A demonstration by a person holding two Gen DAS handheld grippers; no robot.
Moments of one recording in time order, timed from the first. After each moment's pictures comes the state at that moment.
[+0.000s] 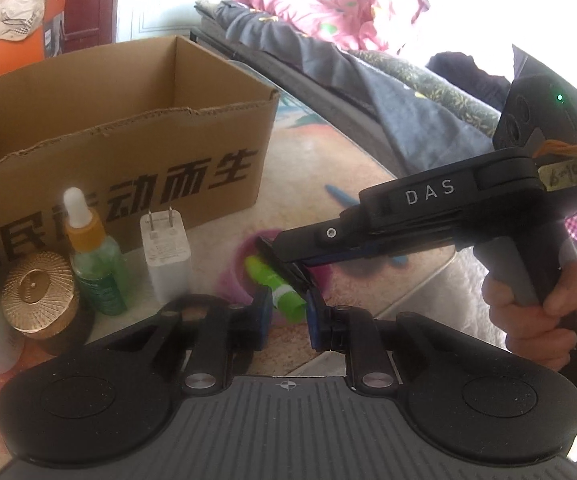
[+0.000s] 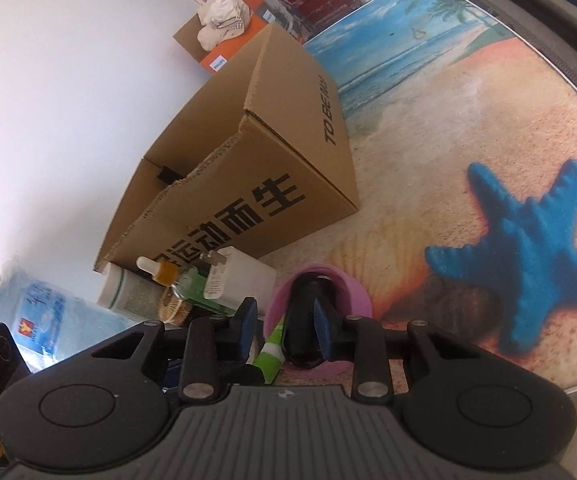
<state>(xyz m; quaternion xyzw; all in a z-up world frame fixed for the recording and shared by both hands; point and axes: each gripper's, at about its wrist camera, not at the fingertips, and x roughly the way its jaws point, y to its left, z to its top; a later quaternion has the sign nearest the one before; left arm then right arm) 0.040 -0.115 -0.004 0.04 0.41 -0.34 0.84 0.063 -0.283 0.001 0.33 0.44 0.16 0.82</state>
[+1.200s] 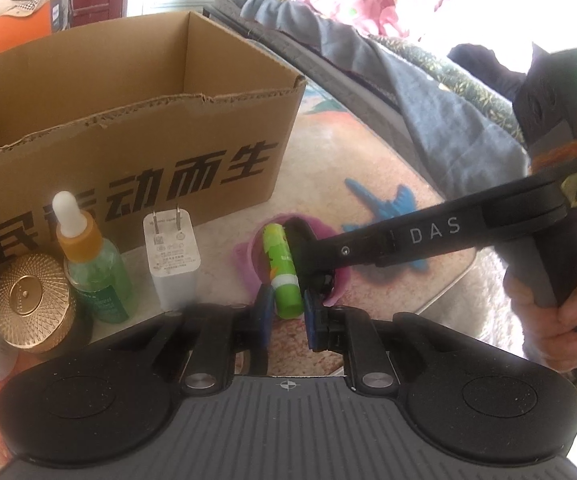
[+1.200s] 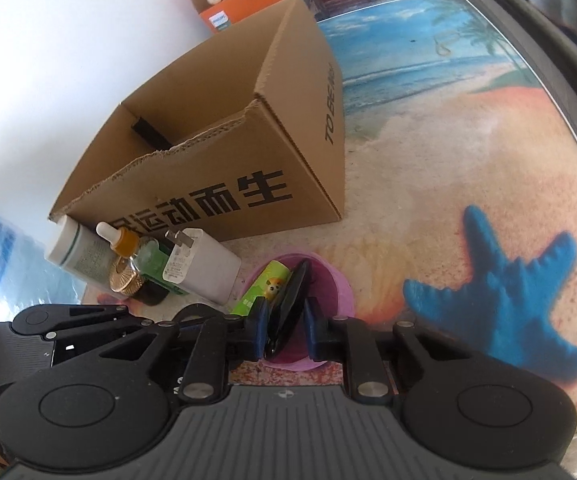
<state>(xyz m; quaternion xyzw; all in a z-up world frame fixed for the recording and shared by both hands) 0.062 -0.129 -0.005 0.04 0.44 -0.32 0.84 0.088 -0.268 0.009 0.20 0.49 0.16 0.84</state>
